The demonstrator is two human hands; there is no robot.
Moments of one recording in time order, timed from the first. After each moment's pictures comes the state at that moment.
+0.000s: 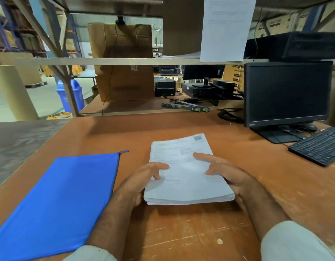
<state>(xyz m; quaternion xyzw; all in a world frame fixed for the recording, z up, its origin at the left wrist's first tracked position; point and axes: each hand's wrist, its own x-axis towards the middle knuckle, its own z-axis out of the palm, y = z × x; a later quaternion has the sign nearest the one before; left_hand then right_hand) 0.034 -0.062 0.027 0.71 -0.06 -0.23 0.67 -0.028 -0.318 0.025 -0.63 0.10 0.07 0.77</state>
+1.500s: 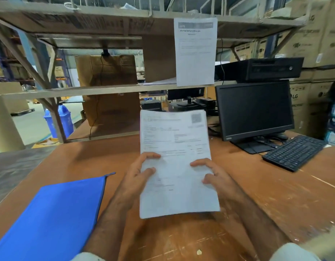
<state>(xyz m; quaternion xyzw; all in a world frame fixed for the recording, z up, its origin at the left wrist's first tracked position) 0.022 -0.092 0.069 0.68 -0.27 -0.07 0.68 -0.079 -0.332 0.046 -0.75 0.02 -0.16 0.65</state>
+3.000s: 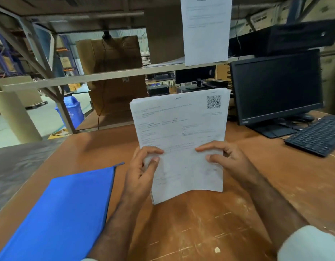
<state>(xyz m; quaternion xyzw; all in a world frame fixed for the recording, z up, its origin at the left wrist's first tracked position) 0.032 -0.085 0.042 0.67 -0.31 0.12 0.66 -0.045 -0.340 0.049 -0.74 -0.10 -0.21 0.63</state>
